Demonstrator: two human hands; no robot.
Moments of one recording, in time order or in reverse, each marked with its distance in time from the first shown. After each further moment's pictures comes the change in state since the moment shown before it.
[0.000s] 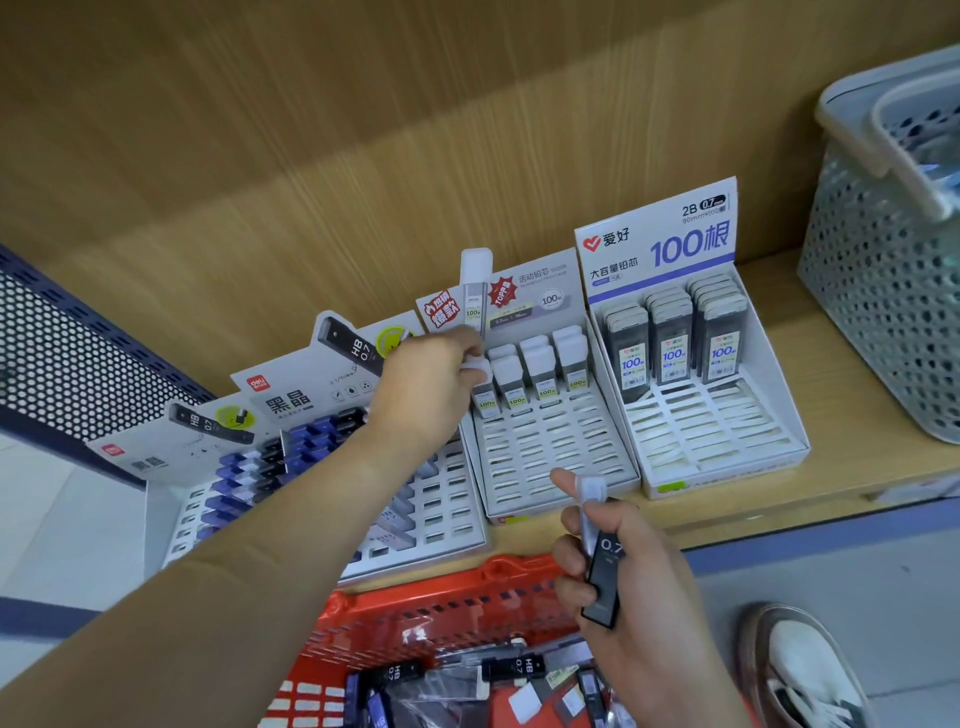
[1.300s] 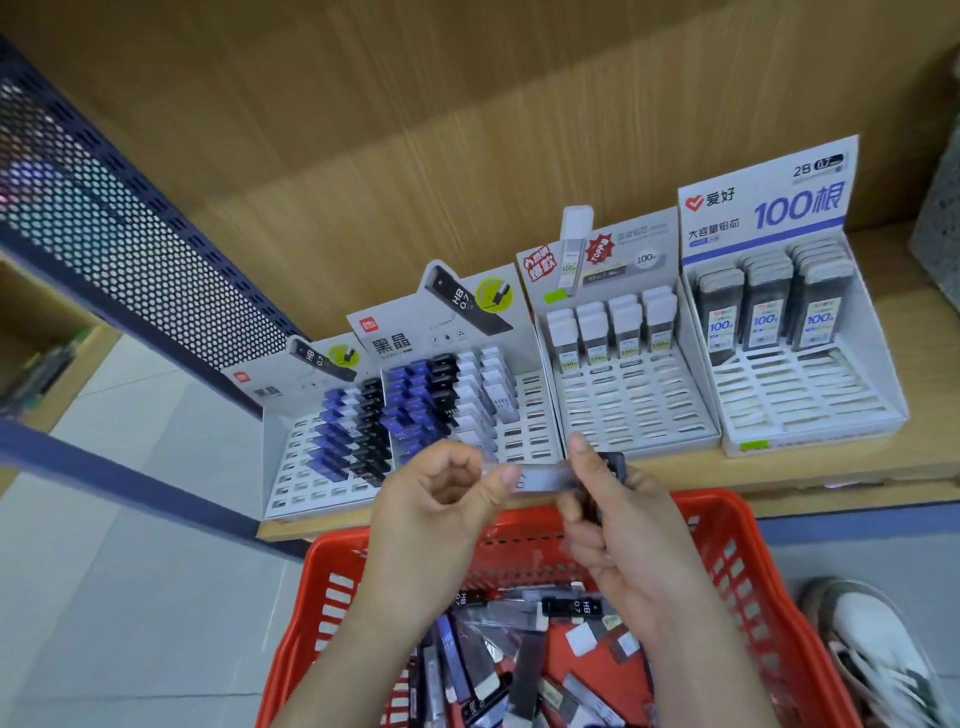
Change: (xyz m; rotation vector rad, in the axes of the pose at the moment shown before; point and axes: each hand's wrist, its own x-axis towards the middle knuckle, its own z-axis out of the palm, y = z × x) left_hand -0.172 0.017 -0.064 -0.879 0.055 -0.536; right_hand -0.015 0.033 0.033 -0.372 -0.132 0.006
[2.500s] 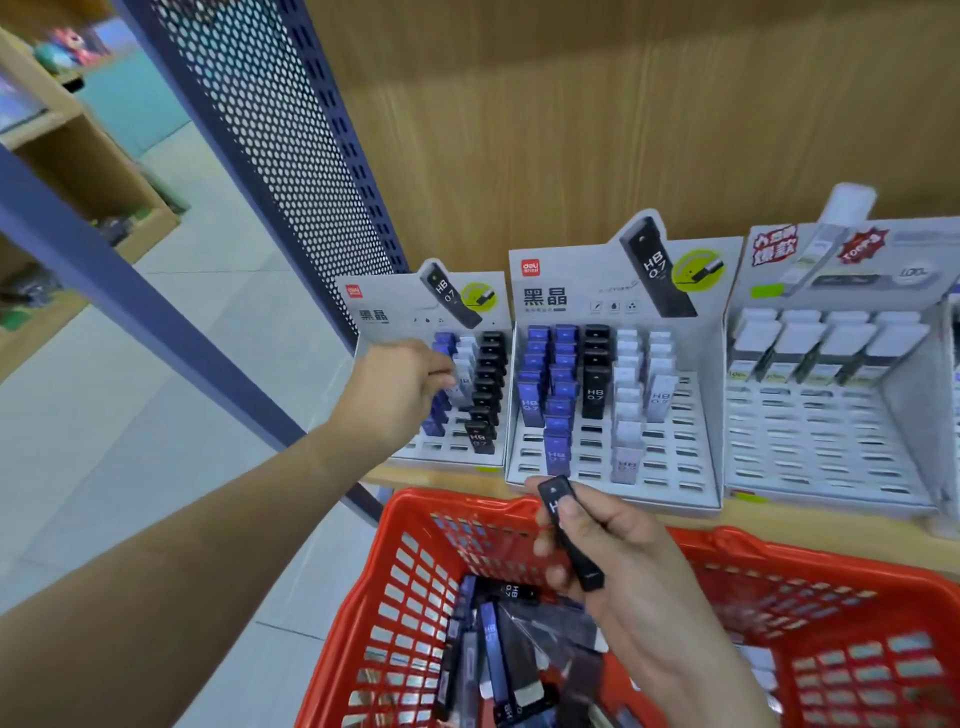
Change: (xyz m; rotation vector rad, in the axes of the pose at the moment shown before) left_hand 0.117 -0.103 -0.153 0.919 0.032 0.288; right_hand 0.027 0.079 0.081 -0.284 -0.198 0.040
